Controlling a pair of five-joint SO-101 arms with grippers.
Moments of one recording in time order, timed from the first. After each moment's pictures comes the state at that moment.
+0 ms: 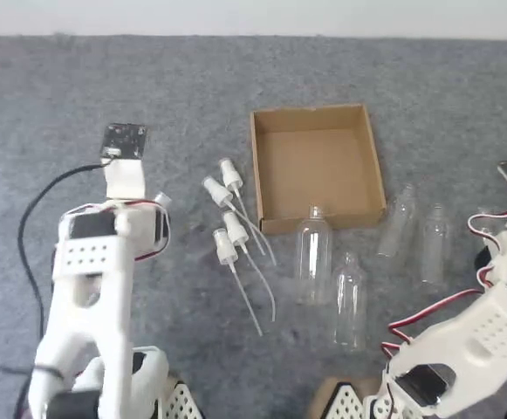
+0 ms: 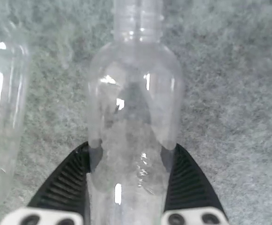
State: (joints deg) left arm -11.3 -30.2 51.4 59.6 -1.9; right arm 41.8 24.5 2.4 69.5 51.8
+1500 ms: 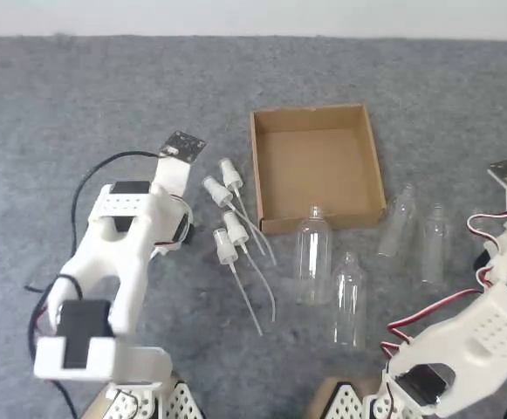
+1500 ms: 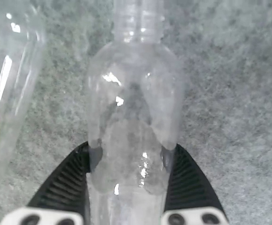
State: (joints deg) left arm -6.0 -0.3 40.4 55.1 -18.1; right arm 41.8 24.5 2.5 69.5 58.9
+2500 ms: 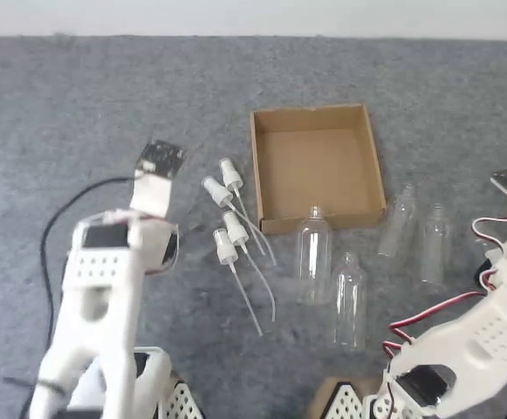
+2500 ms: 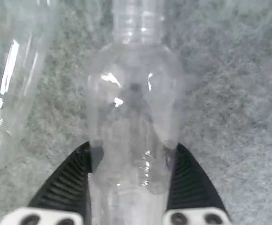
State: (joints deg) left arm -7.3 -35.9 57.0 62.1 -14.3; right arm 43.6 22.6 3.5 73.6 60.4
